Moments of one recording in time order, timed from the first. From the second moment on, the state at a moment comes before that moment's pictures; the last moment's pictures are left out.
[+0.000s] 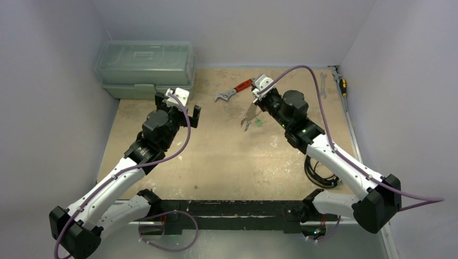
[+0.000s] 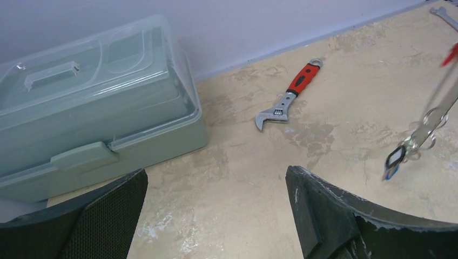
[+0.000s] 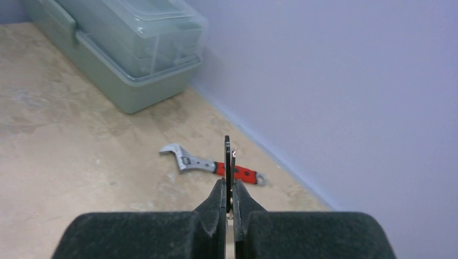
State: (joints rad) left arm -0.59 0.90 0.80 0.01 -0.35 0.14; right arm 0.64 1.20 1.00 0.16 0.05 -0.40
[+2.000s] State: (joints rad) left arm -0.59 0.93 0.80 0.00 -0.34 0.14; right arm 0.68 1.49 0.50 0.34 -0.01 0.67
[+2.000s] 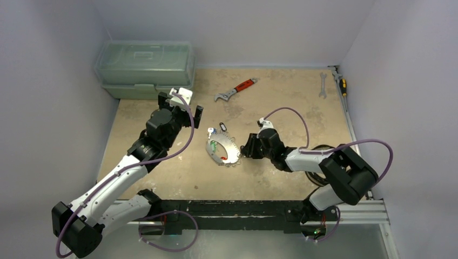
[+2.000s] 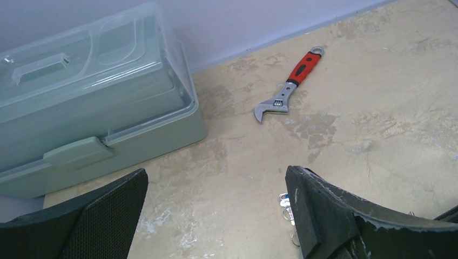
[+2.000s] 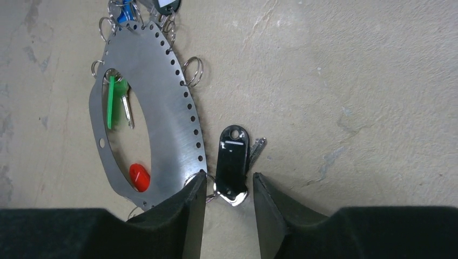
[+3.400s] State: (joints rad) left arm -0.59 0.92 0.80 0.00 -0.37 0.15; right arm 0.68 1.59 0.63 0.31 -0.14 0.60
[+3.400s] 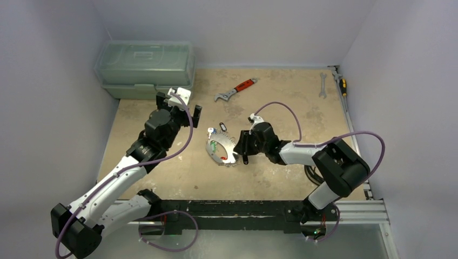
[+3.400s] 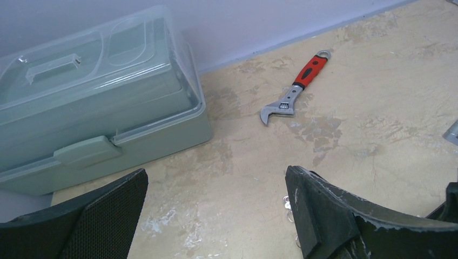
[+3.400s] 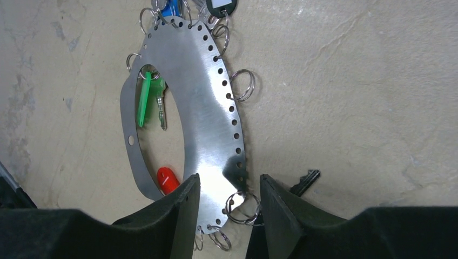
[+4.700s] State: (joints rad) left arm -0.59 0.72 0.74 0.20 -0.60 0.03; right arm 0.68 0.45 0.57 -0.04 0.38 0.49
